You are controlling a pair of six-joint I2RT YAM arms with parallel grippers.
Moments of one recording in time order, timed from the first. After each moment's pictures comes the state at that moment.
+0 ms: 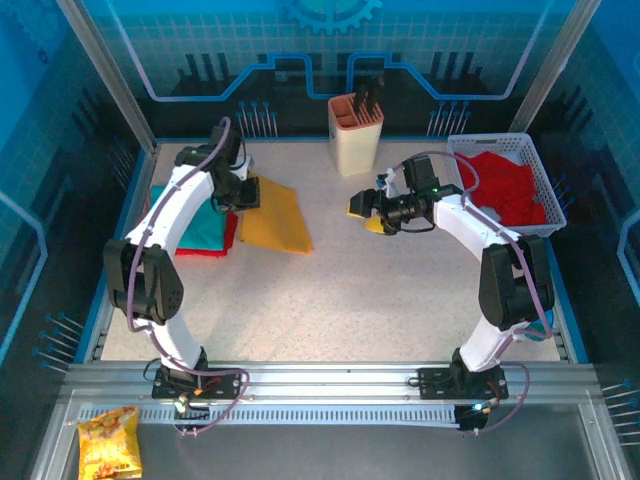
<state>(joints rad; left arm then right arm) -0.13 1.75 1.65 -1.11 0.17 -0.27 0.26 1.71 1.24 -0.49 -0.79 0.58</state>
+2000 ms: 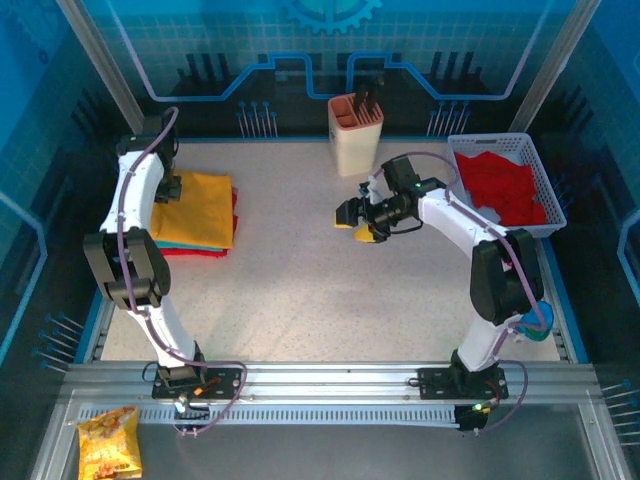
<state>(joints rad) 0.19 1.86 1.79 -1.20 -0.42 0.12 0.36 1.77 1.35 -0.69 -0.77 0.53</state>
